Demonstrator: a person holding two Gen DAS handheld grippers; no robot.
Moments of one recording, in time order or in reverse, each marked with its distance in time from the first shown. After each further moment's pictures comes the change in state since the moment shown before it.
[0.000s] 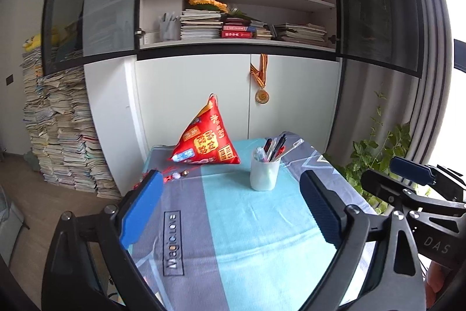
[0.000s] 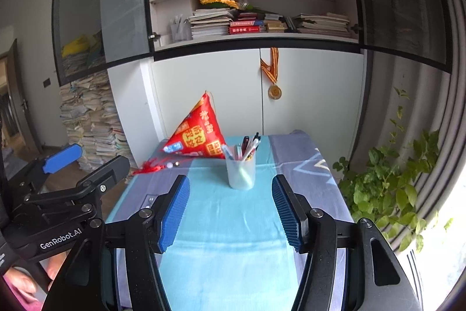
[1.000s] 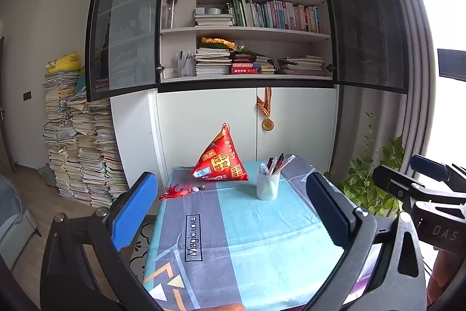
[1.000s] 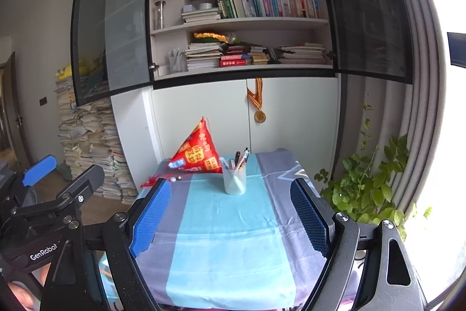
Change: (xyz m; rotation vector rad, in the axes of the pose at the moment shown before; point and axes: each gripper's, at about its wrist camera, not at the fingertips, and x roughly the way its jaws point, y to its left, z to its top) left arm -0.104 -0.004 -0.018 0.021 -0.162 0.044; right arm -0.105 0.018 -0.024 0.029 -0.145 -0.070
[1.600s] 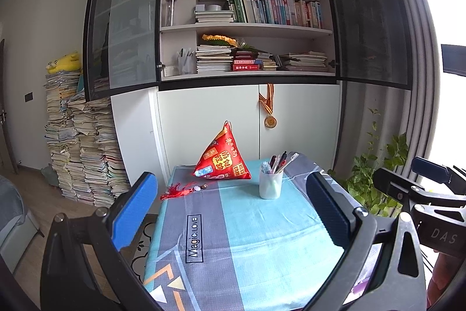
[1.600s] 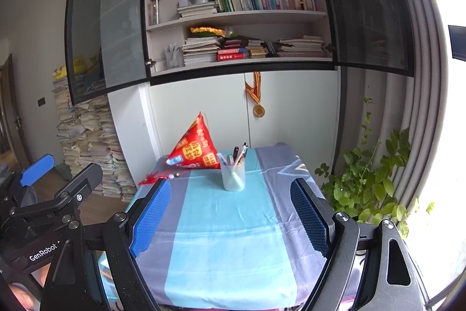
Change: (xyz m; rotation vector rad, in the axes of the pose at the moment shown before) left arm 0.007 -0.003 0.000 0.011 0.013 0.017; right arm 0.010 -0.005 -0.003 0.017 0.022 -0.002
